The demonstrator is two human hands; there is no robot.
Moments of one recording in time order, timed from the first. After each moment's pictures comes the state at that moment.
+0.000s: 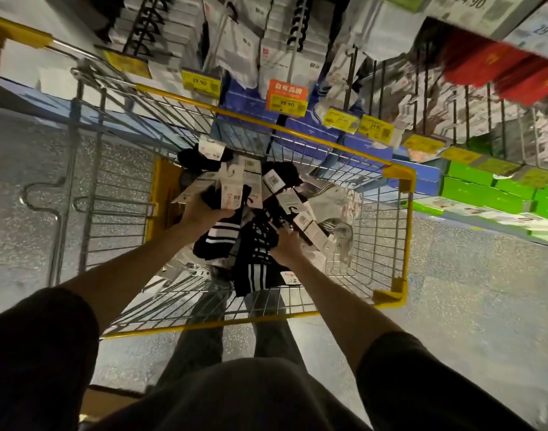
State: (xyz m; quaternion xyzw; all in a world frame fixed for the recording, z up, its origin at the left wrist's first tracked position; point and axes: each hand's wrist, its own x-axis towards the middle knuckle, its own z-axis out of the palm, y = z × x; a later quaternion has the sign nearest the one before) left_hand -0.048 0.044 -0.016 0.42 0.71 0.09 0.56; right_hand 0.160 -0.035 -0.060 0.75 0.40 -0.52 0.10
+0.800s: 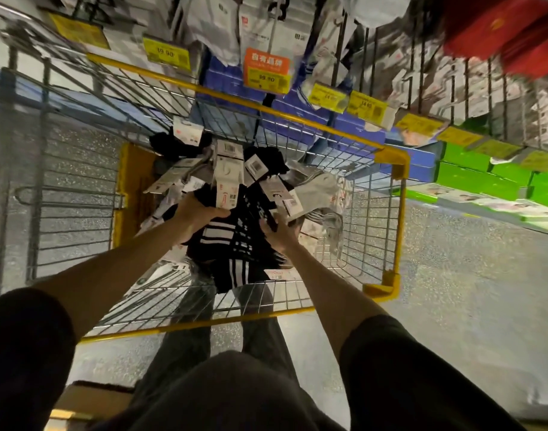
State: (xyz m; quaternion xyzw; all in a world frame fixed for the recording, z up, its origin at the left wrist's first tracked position) left_hand -0.006 0.032 -0.030 0.36 0.72 0.03 0.58; right_hand 0.200 -0.040 -0.105 0.74 0.36 -0.56 0.08
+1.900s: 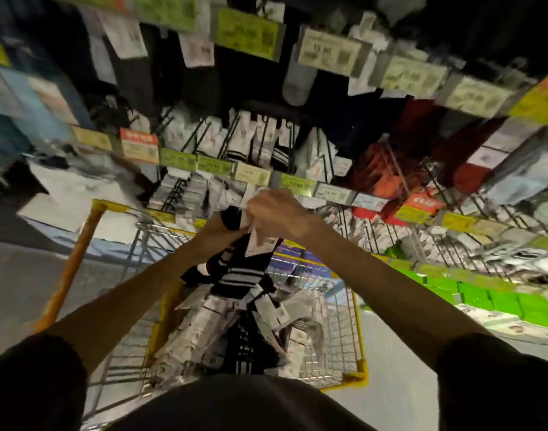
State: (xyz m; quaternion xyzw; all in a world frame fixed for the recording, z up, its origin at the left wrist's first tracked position) left_hand -0.006 0.119 0.264 0.56 0.56 0.25 0.55; right_hand 0.142 0.110 0.373 0.49 0.86 -0.02 0.15
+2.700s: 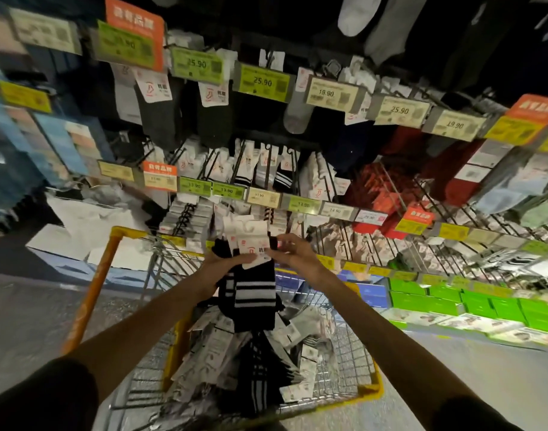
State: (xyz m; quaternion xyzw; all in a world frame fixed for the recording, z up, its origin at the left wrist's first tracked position) left_hand -0.046 0.093 0.262 0.37 0.51 0.28 0.73; right_hand 0.160 0.070 0.284 0.64 0.43 -0.53 -0.35
